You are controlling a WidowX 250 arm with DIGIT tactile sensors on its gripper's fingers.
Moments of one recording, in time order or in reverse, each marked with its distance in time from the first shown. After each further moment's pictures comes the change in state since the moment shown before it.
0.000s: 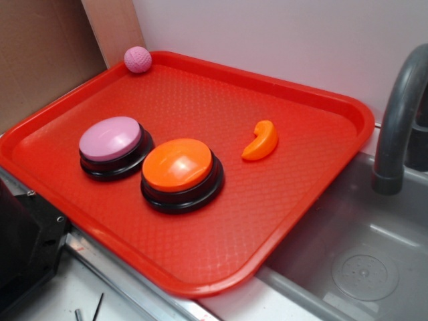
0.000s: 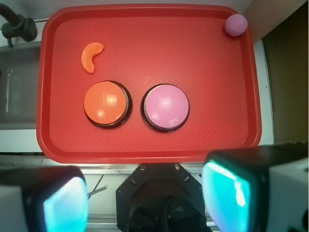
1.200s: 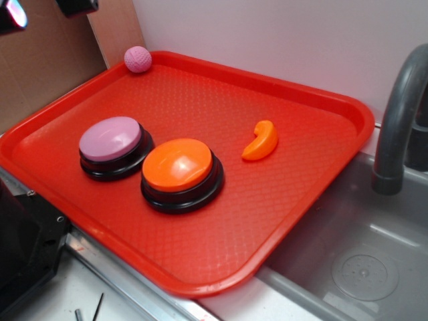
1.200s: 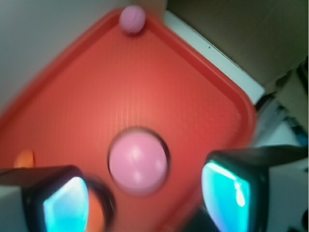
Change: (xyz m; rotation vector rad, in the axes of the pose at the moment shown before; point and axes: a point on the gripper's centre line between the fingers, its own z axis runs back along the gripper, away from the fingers) arm 0.052 0.084 -0.072 0.077 -0.197 0.937
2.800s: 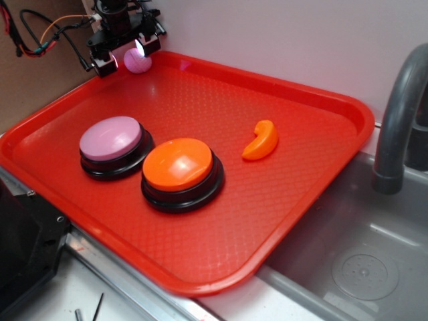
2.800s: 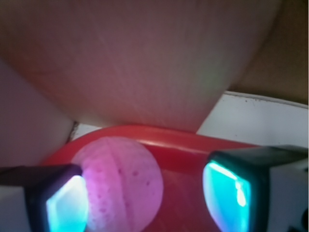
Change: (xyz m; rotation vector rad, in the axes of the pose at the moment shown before) arm 0.140 -0.028 -0.187 0.157 -0.243 0.336
